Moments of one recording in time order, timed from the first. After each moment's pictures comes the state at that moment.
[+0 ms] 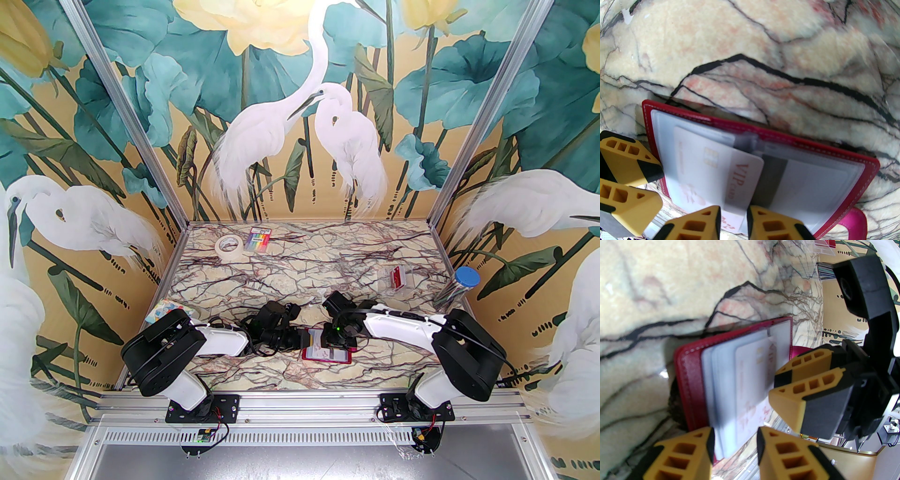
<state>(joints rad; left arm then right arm) -0.77 1.59 0.47 0.34 0.58 -0.92 0.80 1.55 0.80 -0.55 -0.28 0.80</state>
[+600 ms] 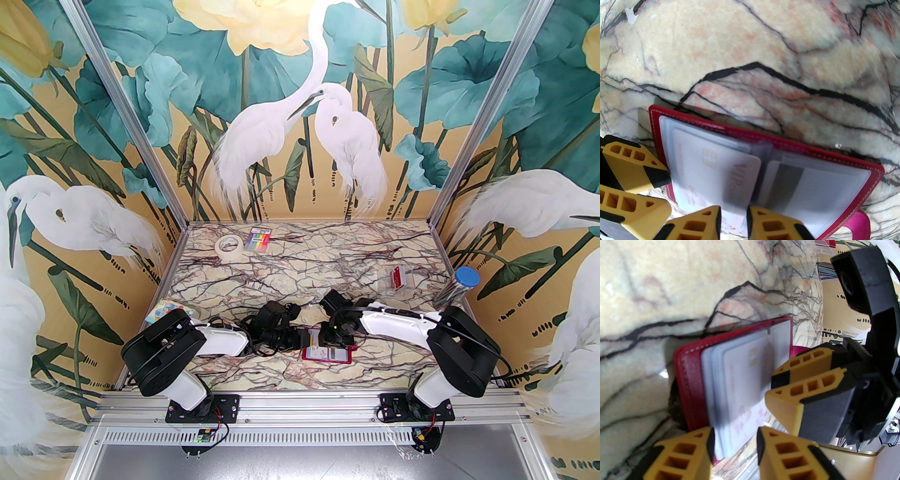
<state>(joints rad) -0.77 1.59 0.47 0.34 0.58 -0.92 0.81 1.58 0.83 -0.56 -0.28 0.80</state>
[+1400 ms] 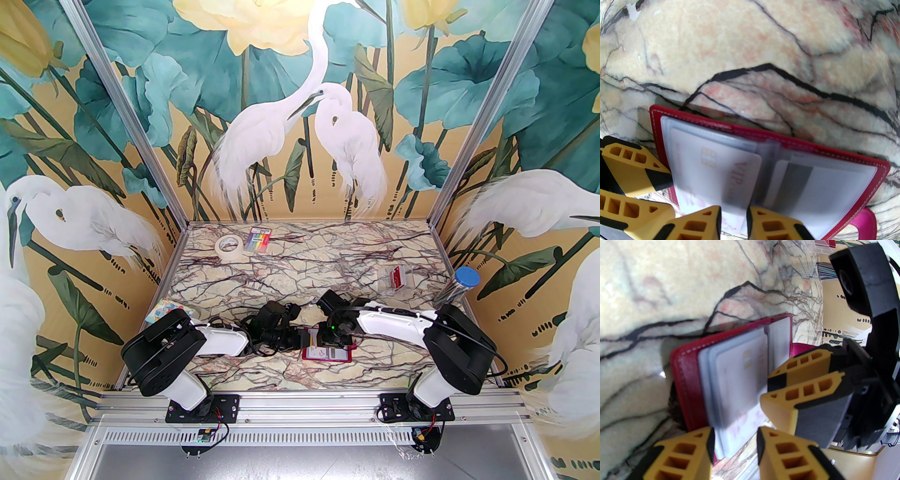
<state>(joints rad) -0.77 1.59 0.47 0.34 0.58 -0.92 0.83 1.60 0.85 -0.57 -0.27 0.80</state>
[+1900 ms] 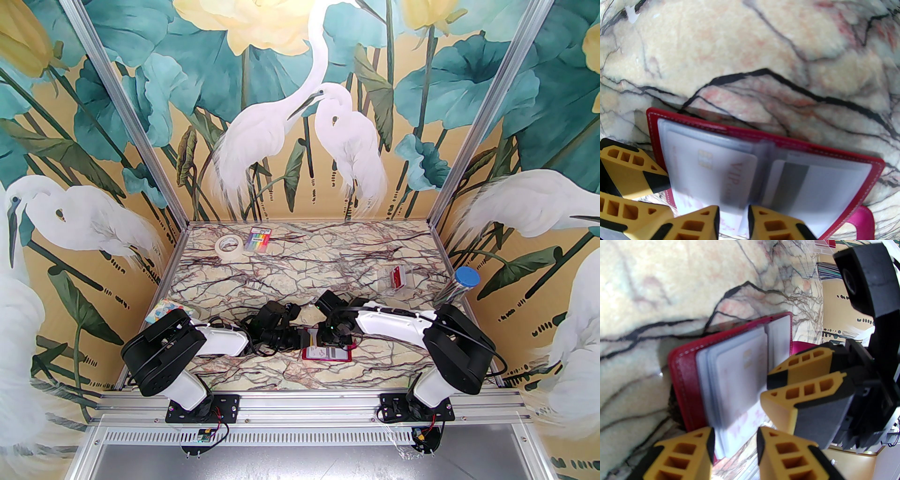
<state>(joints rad) -0.77 1.59 0.47 0.34 0.58 -0.92 0.84 1.59 0.87 -0.59 -0.22 0.80</state>
